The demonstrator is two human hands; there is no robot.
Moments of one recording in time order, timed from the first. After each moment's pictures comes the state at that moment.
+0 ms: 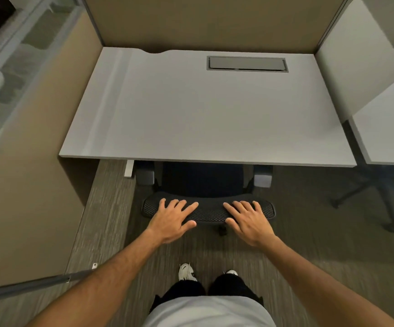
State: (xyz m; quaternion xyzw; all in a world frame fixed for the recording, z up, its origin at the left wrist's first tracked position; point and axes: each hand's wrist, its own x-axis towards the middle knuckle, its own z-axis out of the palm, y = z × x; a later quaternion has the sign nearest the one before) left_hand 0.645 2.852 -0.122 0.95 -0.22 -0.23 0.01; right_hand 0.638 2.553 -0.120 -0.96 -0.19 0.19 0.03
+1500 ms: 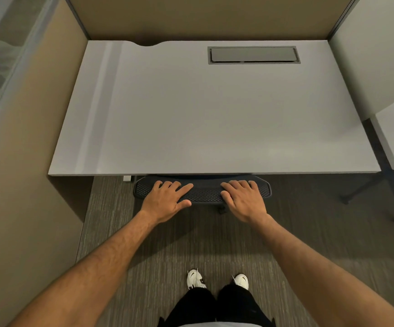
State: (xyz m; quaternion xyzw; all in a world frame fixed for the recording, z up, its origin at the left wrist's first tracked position) left_hand 0.804 2.908 -0.137 0.95 -0.25 -0.18 0.01; right_hand 0.791 2.615 -0.140 -0.98 -0.12 0.13 0.10
